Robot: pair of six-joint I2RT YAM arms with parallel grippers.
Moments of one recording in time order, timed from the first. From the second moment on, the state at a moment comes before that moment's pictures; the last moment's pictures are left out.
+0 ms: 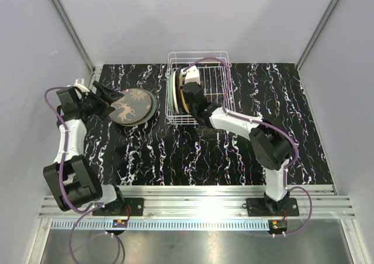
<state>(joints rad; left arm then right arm) 0.39 1.34 0.99 -0.24 0.73 -0.66 0.77 1.94 1.42 0.23 0.61 0.10</state>
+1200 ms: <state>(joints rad) 0.39 1.35 1.00 -0.33 0.65 -0.62 0.77 1.73 1.38 0.25 0.58 0.17</state>
